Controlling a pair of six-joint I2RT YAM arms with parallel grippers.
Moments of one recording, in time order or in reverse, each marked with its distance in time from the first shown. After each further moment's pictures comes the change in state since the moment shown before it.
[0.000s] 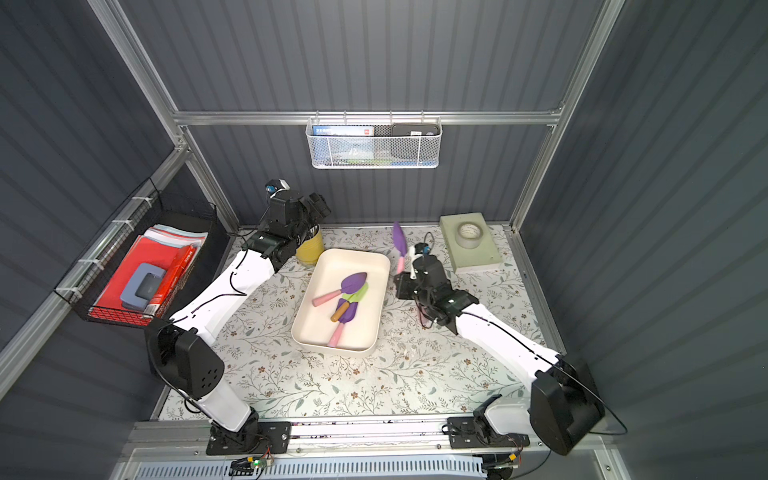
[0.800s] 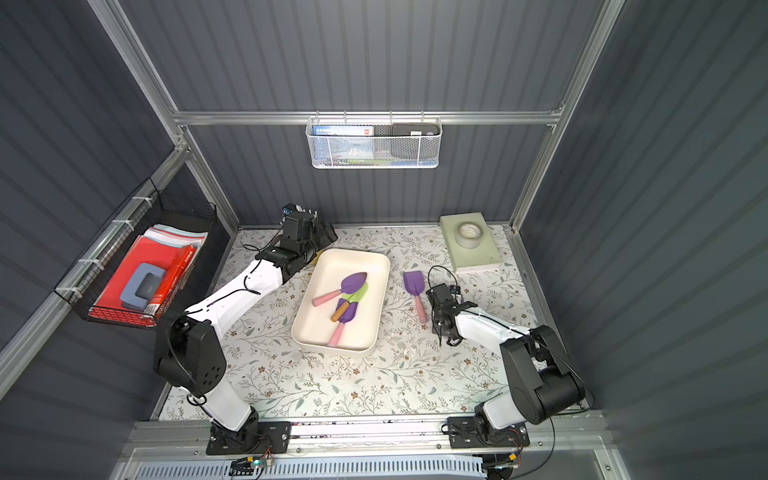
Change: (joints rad) left arm -0.001 0.024 -0.180 0.045 0.098 0.002; right arm -0.111 0.228 -0.154 -0.224 0.266 0.010
